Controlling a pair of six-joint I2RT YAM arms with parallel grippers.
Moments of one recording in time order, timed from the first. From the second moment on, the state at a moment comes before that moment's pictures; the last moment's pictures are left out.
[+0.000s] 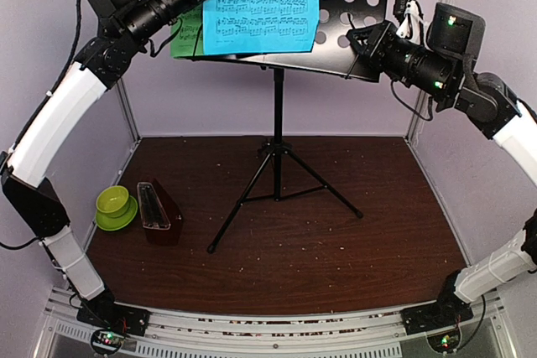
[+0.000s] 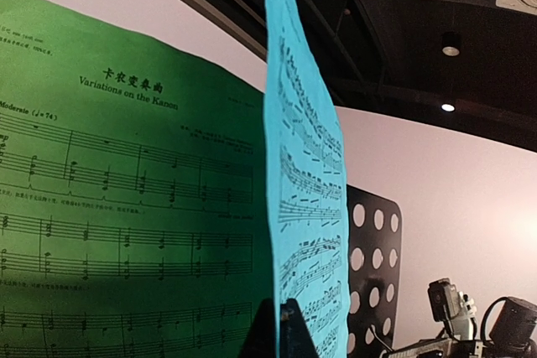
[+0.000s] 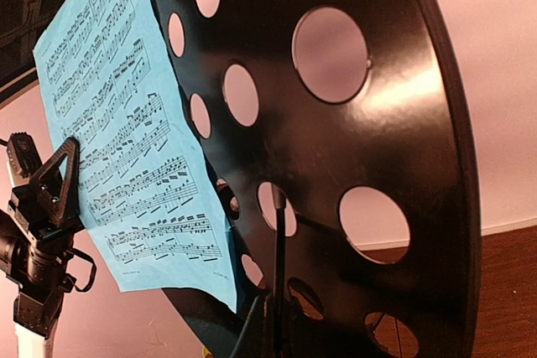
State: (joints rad) left arm -0.67 1.70 2.18 -0.02 0.18 -0.43; right arm 0.85 1.32 1.73 -0.33 0.29 0.57
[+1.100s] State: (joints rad) left arm -0.67 1.71 2.18 0.00 0.20 -0.40; right arm 0.84 1.28 1.65 -0.25 0.13 0.37
